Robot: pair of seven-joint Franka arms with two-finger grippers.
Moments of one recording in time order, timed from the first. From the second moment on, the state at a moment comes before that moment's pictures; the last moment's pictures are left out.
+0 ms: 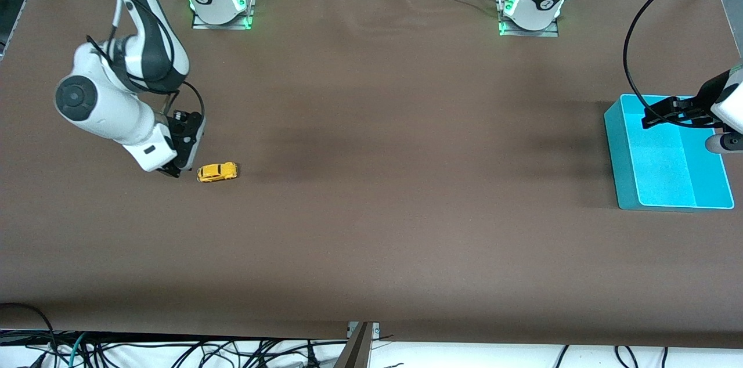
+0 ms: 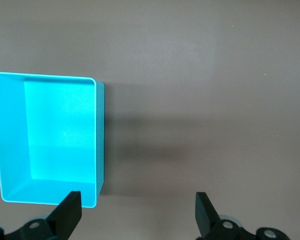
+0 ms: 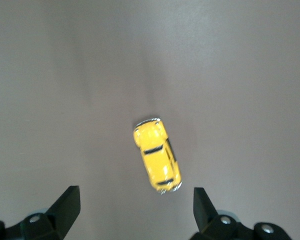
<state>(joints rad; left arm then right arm) 0.14 0.15 -0.08 -1.53 0.03 1.57 0.01 -0.02 0.29 0.16 -2.00 0.02 2.24 -1.29</state>
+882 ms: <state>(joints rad) 0.14 0.15 -0.09 -1.53 -0.01 1.57 0.01 -0.02 0.43 0.16 -2.12 -0.01 2.59 -1.45</state>
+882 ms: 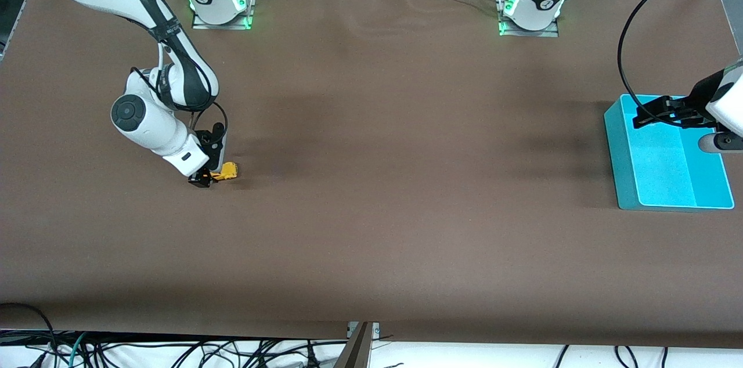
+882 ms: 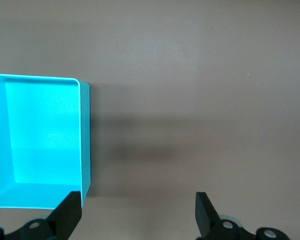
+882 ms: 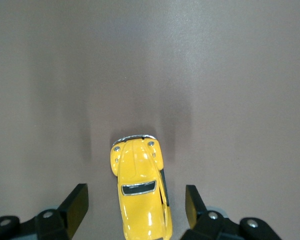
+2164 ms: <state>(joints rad) 0.14 0.15 -0.09 -1.53 -0.01 1.57 0.01 -0.04 0.45 0.16 -2.13 -0.01 2.65 -1.49</state>
